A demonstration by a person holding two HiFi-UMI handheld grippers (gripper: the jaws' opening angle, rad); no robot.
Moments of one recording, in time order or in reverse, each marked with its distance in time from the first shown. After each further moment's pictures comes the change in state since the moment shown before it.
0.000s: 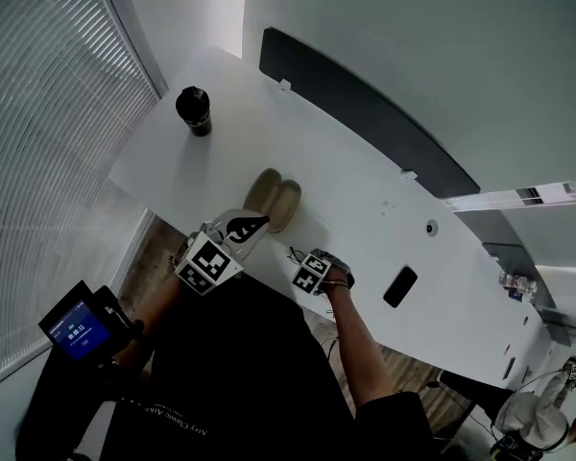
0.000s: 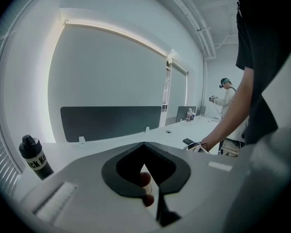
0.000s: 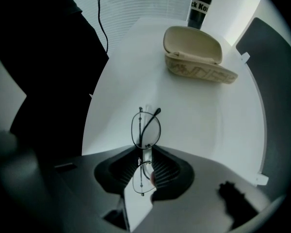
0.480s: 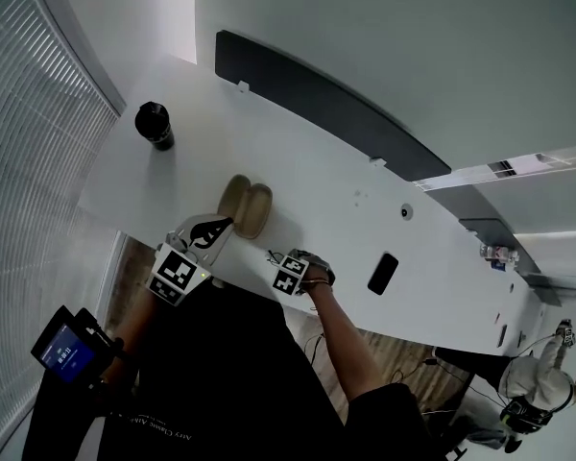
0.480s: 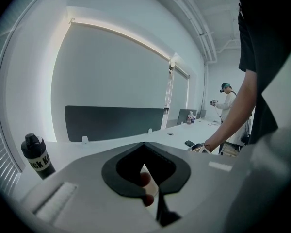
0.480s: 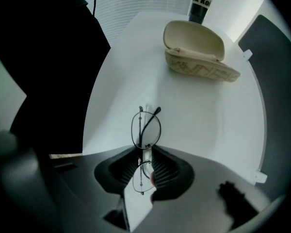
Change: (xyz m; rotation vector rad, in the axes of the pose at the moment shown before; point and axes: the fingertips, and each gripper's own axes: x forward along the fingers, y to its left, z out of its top) left arm -0.010 0.006 0.015 -0.006 -0.034 0.021; right arm -0.010 0.010 -0.018 0.001 0.029 0.003
